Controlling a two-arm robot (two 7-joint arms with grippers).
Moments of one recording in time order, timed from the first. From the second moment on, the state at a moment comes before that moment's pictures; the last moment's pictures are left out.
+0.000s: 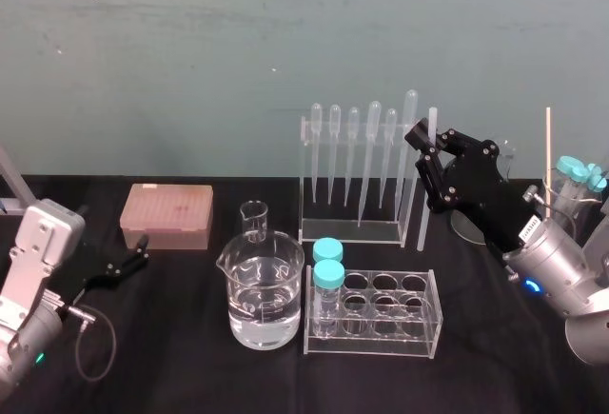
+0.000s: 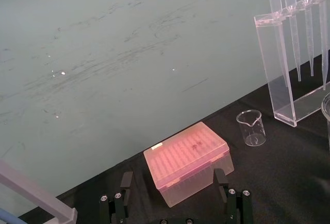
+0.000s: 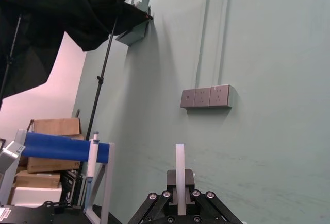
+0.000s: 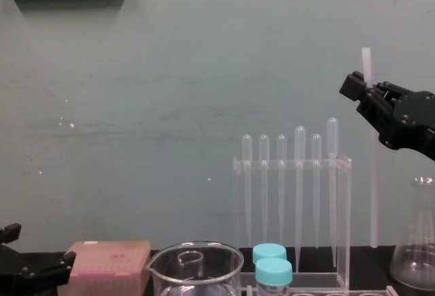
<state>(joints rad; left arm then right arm) -0.20 0.60 0.45 -1.41 -0.25 -0.12 0.03 0.39 0.34 -0.30 -1.19 0.64 -0.61 0.82</state>
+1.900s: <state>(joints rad) -0.20 0.60 0.45 -1.41 -0.25 -0.12 0.03 0.39 0.34 -0.30 -1.19 0.64 -0.61 0.82</state>
